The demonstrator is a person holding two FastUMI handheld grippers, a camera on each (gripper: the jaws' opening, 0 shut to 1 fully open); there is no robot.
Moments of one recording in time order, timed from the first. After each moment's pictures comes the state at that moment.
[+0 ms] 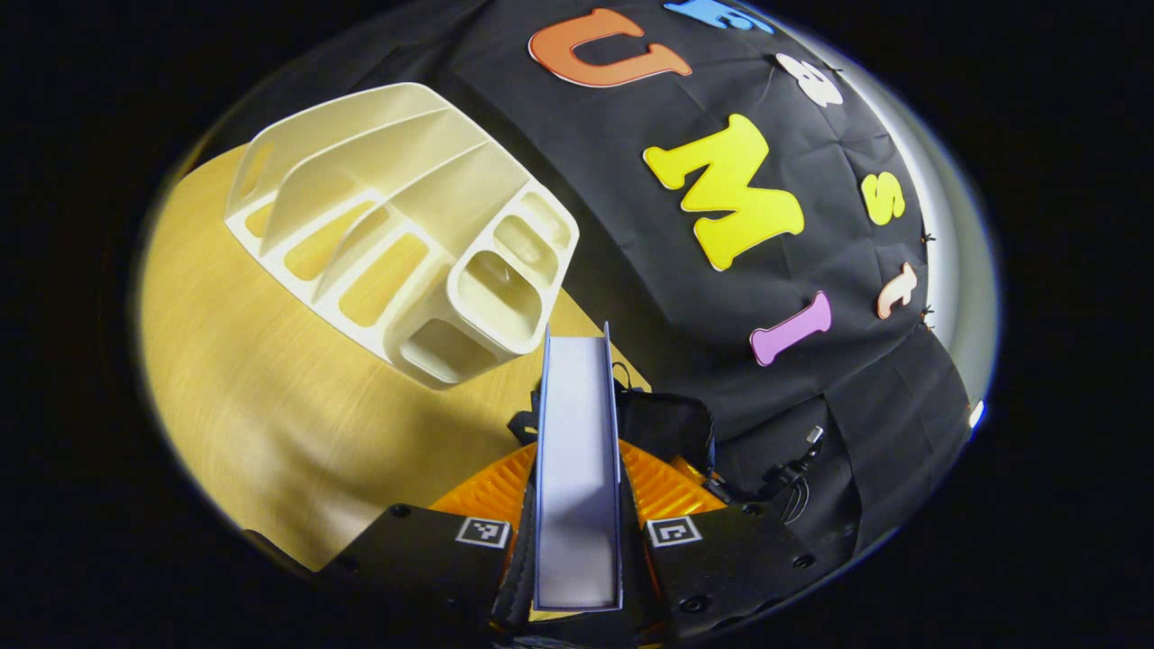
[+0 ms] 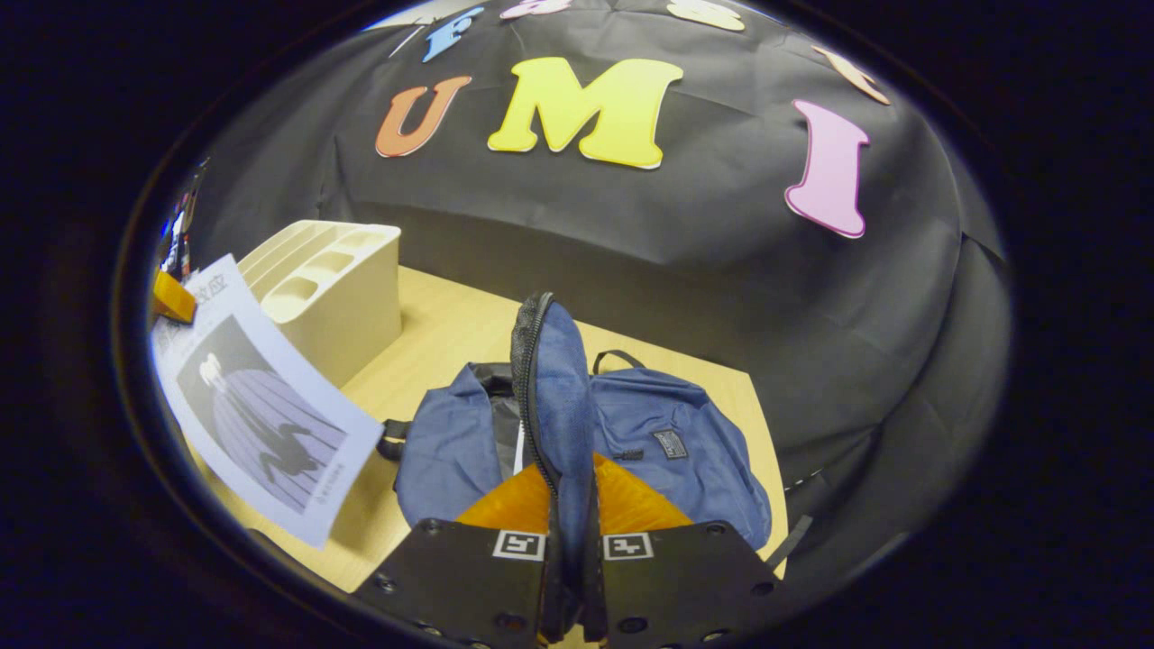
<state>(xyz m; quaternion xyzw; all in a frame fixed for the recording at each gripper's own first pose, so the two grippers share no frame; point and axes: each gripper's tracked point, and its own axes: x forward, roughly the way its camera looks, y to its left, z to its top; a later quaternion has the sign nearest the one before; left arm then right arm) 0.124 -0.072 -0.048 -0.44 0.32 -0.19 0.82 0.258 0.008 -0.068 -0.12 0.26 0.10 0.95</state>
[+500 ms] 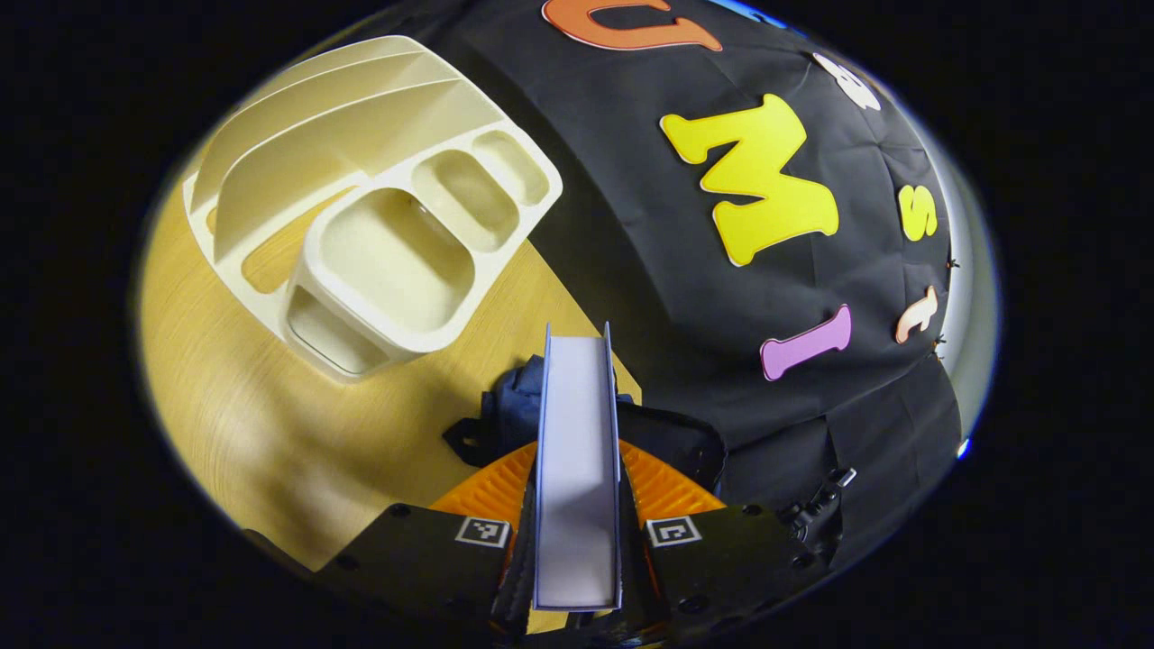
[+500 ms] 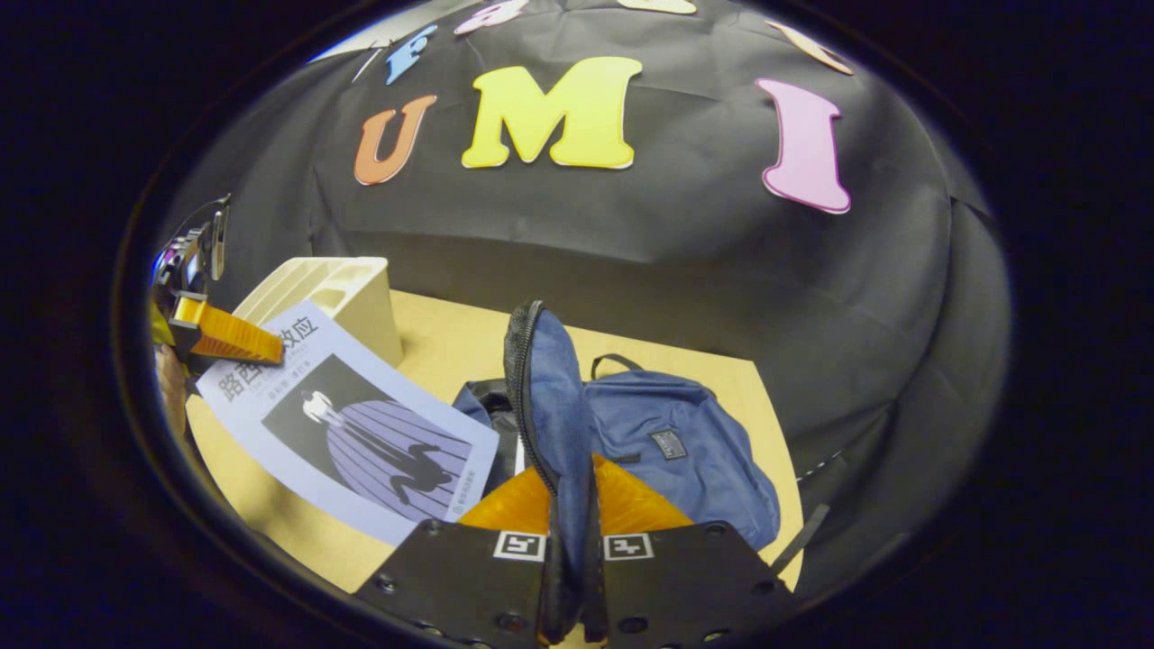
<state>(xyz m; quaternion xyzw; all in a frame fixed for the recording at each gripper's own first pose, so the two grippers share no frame) 0.194 -0.151 -0.050 -0.46 0.34 -0.19 0.79 0.265 -0.011 -0.048 -0.07 0.26 0.10 0.96</state>
